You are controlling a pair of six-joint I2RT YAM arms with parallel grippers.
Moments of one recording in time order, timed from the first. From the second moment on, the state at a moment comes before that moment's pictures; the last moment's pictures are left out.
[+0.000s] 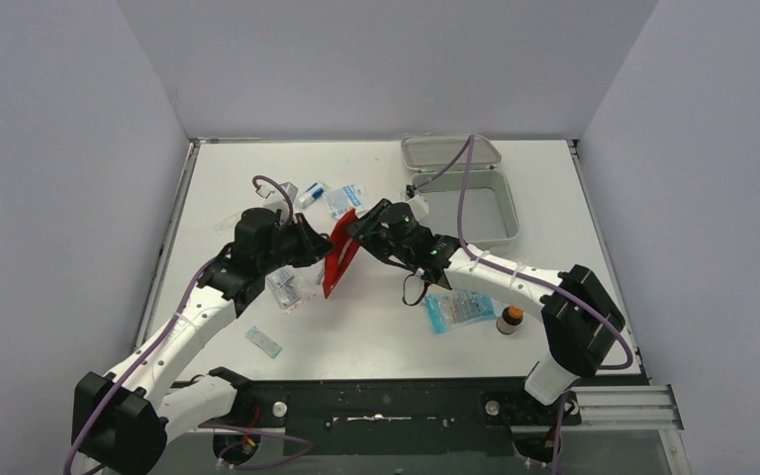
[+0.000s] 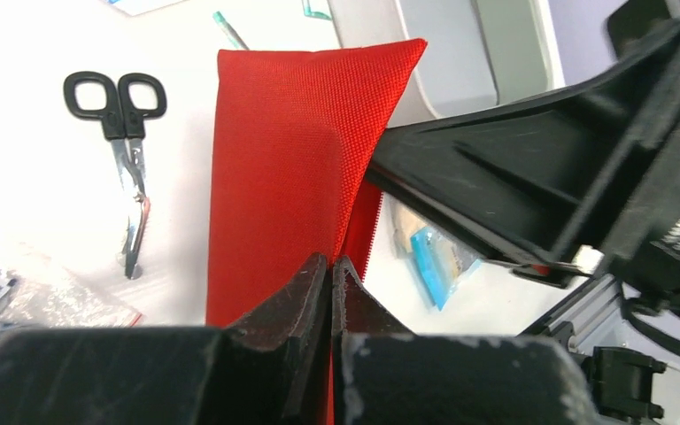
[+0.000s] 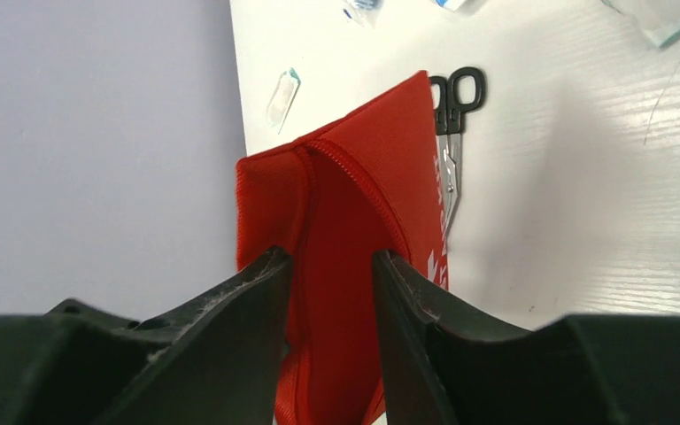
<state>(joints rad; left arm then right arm) -0.43 1.06 0.77 -0.16 0.21 -0.63 0.85 1.62 1.11 0.01 0.19 1.27</state>
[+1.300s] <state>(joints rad) -0.43 0.96 0.85 -0.40 -0.04 -0.33 0.69 2.11 1.70 -0.41 0.14 0.26</state>
